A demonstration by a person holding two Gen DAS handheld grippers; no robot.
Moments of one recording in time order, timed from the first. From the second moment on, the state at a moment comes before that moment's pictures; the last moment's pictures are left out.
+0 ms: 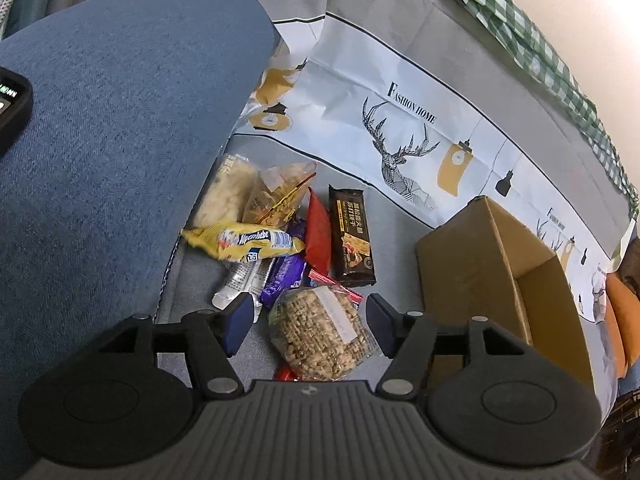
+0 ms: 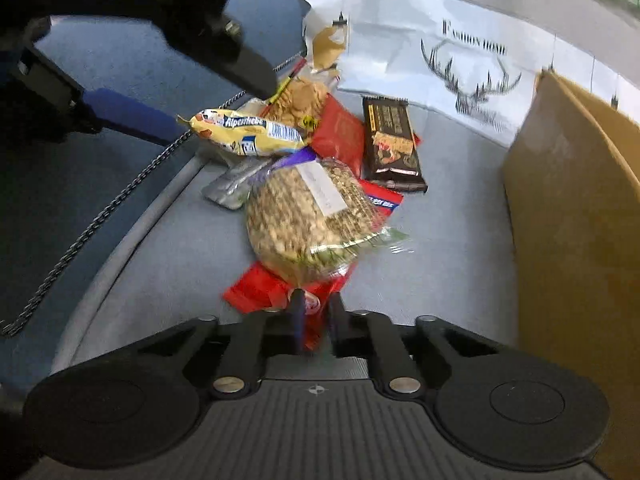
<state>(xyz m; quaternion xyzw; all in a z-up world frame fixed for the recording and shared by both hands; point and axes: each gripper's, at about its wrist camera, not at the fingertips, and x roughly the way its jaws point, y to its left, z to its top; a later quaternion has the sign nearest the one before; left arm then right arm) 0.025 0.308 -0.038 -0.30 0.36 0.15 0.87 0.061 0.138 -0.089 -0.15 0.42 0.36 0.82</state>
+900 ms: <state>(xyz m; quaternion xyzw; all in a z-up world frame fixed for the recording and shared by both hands) 0.030 0.306 -0.038 -0.29 0.36 0.16 0.87 0.067 0.163 -0.112 -0.10 0.39 0.35 0.85</state>
